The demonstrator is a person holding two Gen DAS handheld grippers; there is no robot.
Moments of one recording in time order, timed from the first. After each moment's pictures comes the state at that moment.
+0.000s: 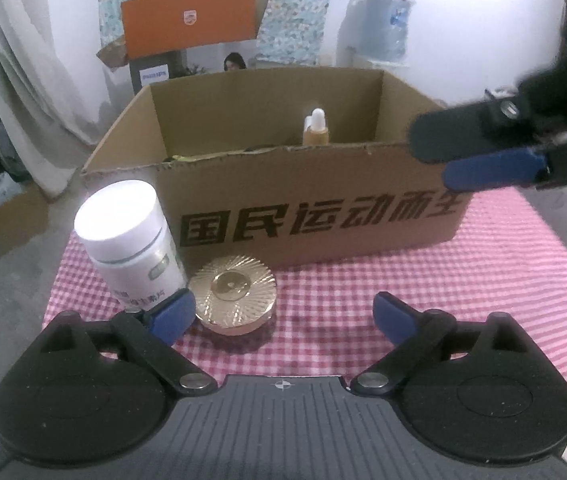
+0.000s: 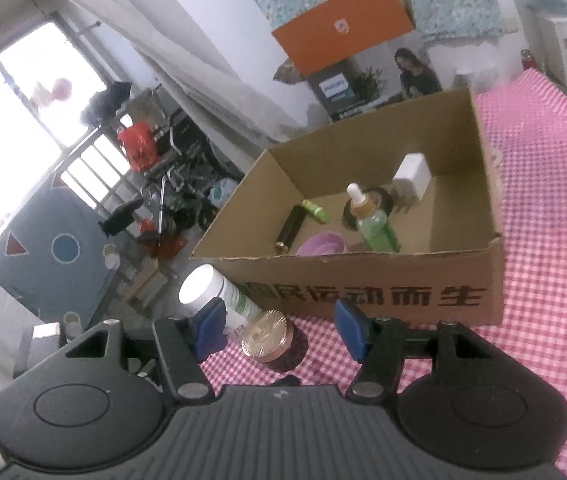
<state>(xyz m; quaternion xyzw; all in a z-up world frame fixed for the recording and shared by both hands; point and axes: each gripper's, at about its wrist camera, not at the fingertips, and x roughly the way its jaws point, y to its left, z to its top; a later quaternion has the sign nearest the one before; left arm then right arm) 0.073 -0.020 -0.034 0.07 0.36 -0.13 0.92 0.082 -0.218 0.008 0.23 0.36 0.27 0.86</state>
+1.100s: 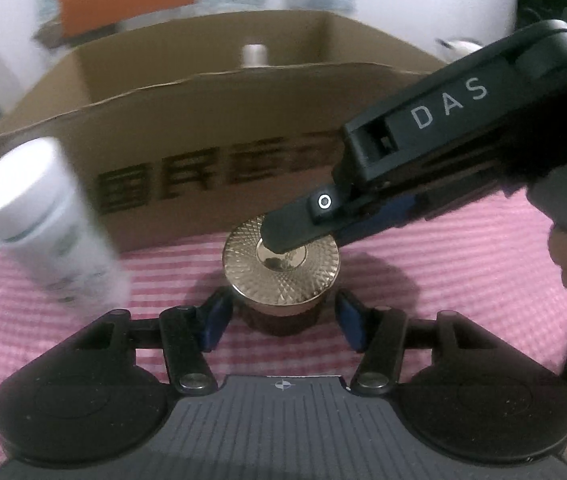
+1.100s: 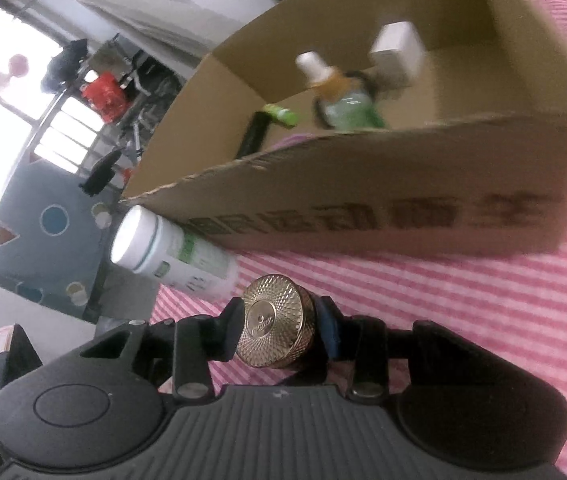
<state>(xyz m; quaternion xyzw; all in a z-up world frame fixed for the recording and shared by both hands) 0.077 -0.044 -0.062 0.09 0.41 -0.22 0.88 0.125 -0.200 -0.067 0.26 0.48 0.26 0.80</state>
